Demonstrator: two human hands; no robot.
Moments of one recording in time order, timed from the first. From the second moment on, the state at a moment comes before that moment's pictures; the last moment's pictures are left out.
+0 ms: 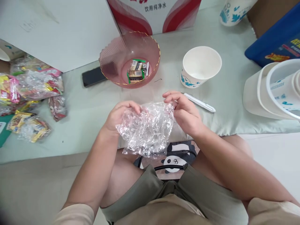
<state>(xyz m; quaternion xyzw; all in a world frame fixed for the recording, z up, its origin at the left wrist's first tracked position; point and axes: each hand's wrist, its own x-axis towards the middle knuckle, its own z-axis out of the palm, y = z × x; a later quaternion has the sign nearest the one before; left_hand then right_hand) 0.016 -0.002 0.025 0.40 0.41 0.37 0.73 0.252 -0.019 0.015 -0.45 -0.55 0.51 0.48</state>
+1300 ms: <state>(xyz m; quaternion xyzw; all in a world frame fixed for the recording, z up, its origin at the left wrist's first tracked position) 0.024 -0.002 0.037 0.45 0.46 0.37 0.67 0.276 -0.017 0.023 -0.43 -0.46 0.64 0.44</state>
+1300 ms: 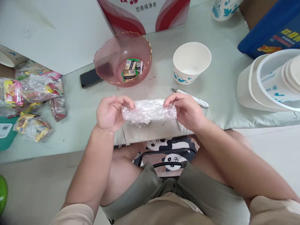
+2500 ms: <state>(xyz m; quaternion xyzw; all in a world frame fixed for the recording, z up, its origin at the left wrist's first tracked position) 0.068 -0.002 0.025 0.63 0.46 0.29 0.56 0.279 -0.018 0.018 -0.50 -0.64 0.43 0.40</state>
